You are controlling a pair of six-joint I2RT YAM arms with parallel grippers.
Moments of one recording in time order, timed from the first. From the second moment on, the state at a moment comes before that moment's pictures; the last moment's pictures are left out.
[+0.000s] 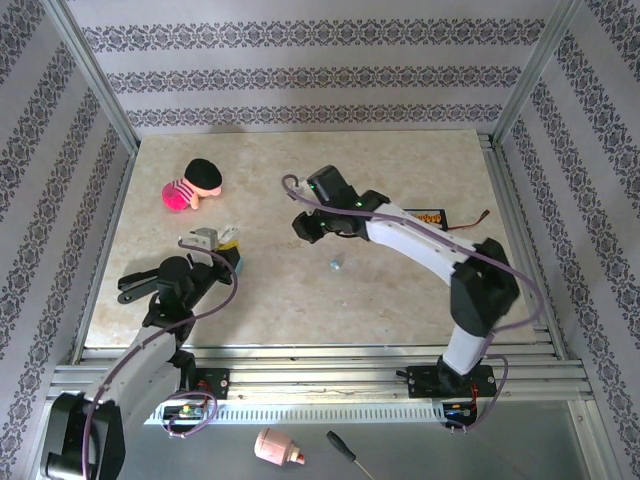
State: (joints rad) left arm -0.16 0.83 0.19 0.44 0.29 -0.21; right arm 0.72 1.70 1.38 -0.47 -0.21 0.10
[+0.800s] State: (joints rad) left arm -0.43 1.23 0.32 0.89 0.48 -0.11; right arm 0.77 1.51 1.13 0.06 -0.48 0.11
